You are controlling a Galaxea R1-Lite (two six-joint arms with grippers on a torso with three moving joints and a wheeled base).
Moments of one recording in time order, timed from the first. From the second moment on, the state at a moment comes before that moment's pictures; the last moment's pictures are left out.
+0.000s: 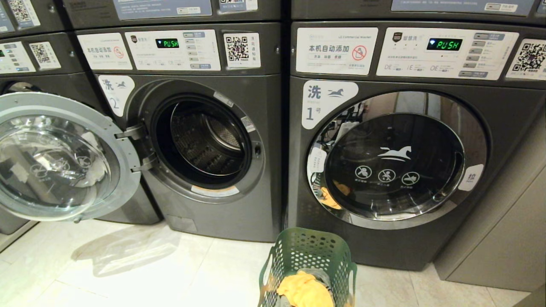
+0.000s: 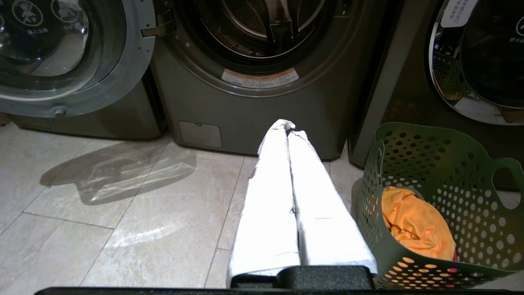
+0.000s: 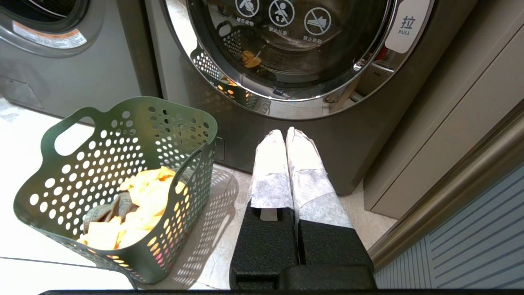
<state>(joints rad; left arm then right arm) -0.01 0.00 0.00 0.00 0.00 0.01 0.01 0.00 -0.02 0.07 0.04 -0.11</state>
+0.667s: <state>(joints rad) -0.01 0.00 0.00 0.00 0.00 0.01 0.00 0.00 -0.02 0.07 0.04 -0.11</state>
